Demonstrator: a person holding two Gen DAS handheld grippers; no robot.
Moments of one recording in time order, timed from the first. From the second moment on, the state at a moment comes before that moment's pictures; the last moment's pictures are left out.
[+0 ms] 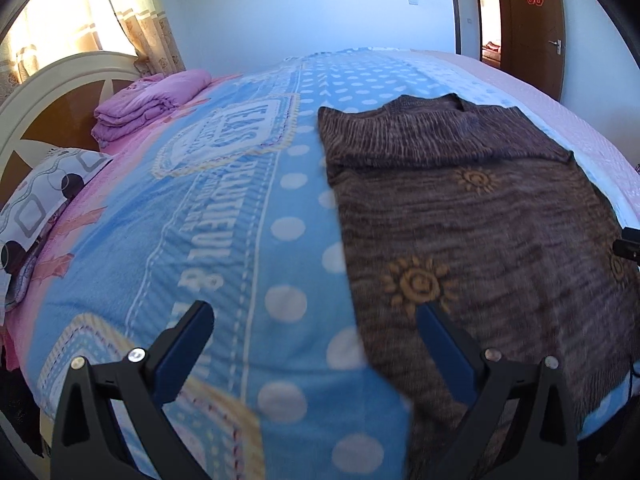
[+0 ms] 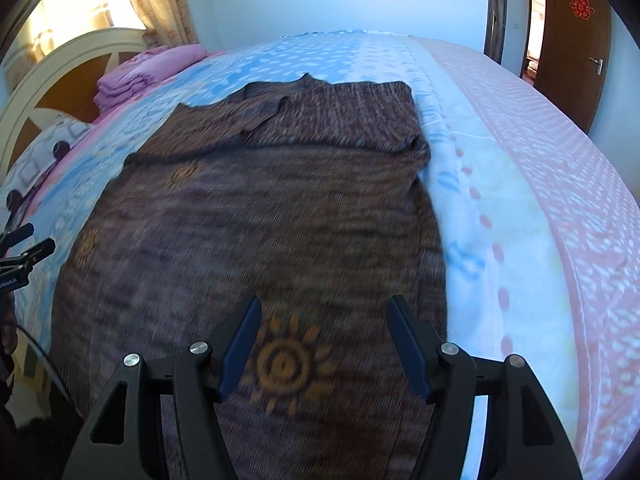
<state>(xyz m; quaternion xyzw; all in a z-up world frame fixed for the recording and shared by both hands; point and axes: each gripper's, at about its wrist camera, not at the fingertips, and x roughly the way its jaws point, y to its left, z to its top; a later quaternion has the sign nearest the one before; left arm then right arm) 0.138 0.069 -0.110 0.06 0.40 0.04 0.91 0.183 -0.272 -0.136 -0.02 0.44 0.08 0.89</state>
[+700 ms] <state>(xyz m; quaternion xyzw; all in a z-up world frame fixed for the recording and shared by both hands) 0.068 0.042 -0.150 -0.01 0.49 -0.08 0.87 0.110 -0.251 -0.139 -0.04 0.42 0.08 0.90</state>
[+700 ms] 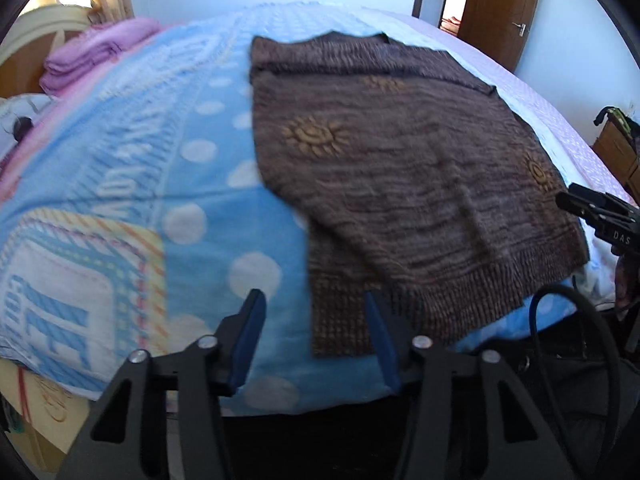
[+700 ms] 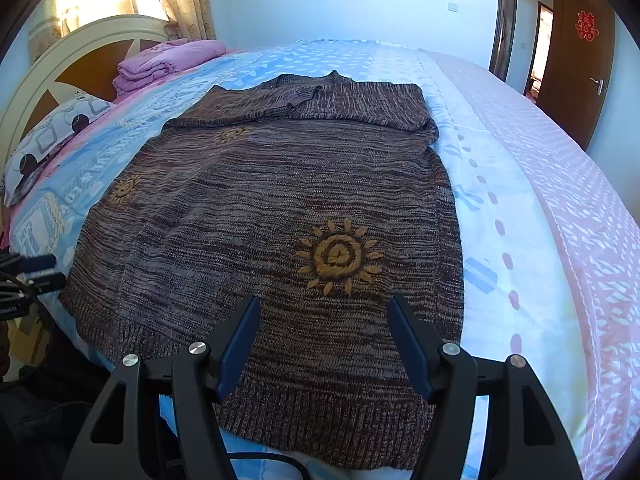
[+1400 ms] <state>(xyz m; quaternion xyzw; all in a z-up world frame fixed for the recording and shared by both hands) 0.037 0.049 -0.134 0.00 0.48 -0.09 0.87 0.101 -0.285 -0.127 -0.01 0.41 0.06 0.91</state>
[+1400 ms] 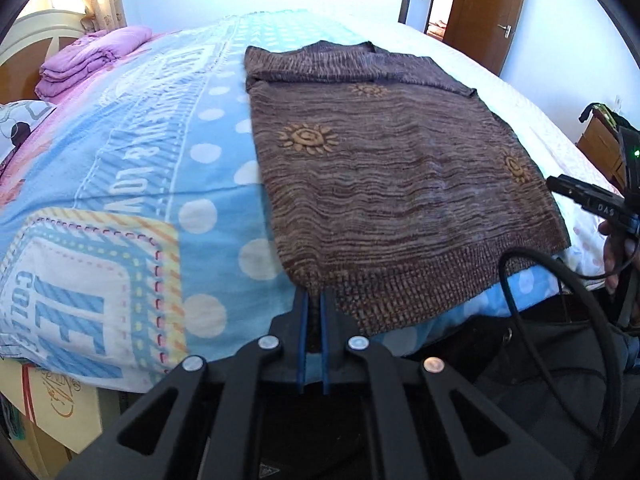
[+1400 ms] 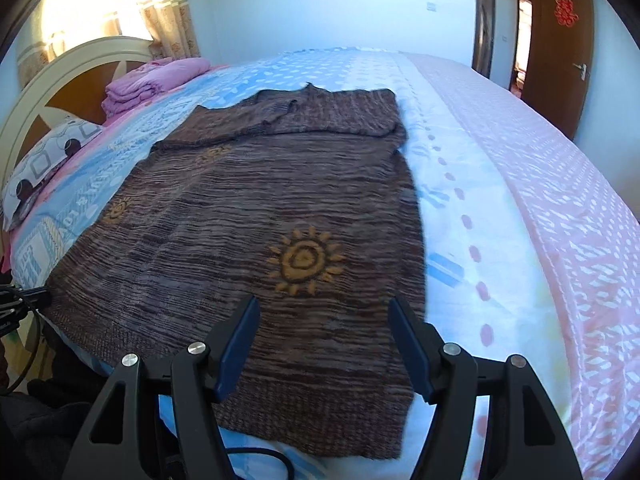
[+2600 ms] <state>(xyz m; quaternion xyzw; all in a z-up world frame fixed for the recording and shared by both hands) 0.050 0.060 -0.103 -0.04 0.43 -0.11 0.90 0.042 -0.352 -0.103 0.17 0.36 0.14 0.91</state>
